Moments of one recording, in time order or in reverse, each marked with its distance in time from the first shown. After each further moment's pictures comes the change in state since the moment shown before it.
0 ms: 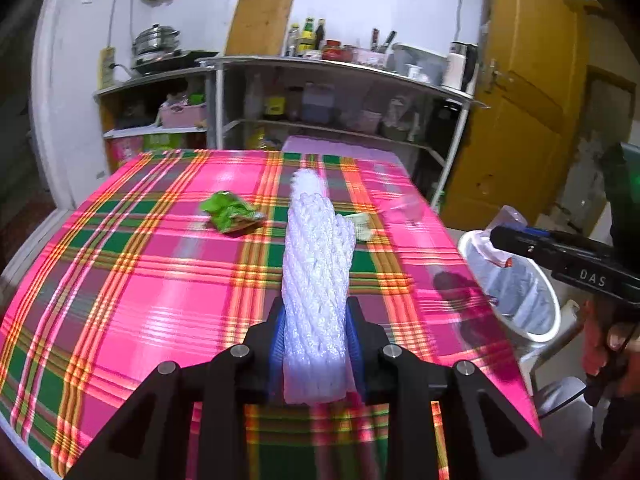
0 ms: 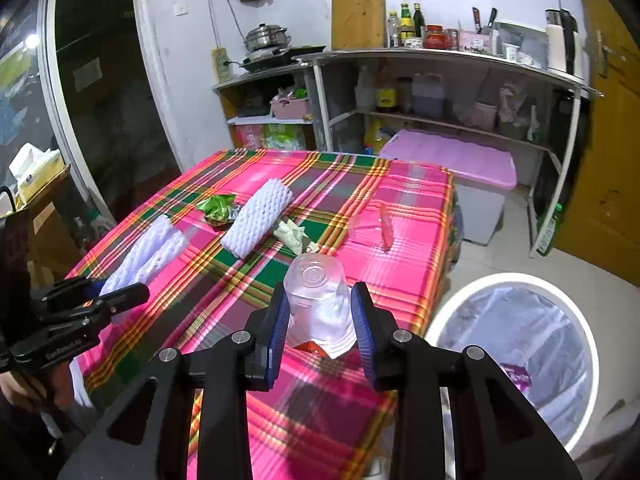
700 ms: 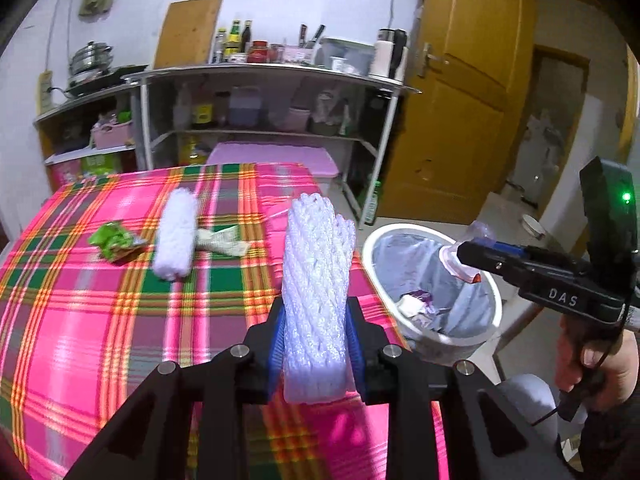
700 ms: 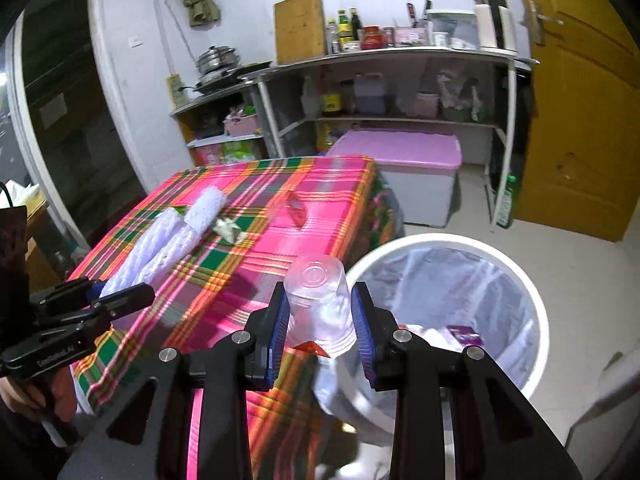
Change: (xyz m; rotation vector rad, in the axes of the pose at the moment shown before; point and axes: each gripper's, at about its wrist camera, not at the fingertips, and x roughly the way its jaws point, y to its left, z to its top) left arm 0.016 -0.096 0.011 0.108 0.009 -0.175; right arm -0.054 -0.069 -0.037 0.145 -0.032 -0.110
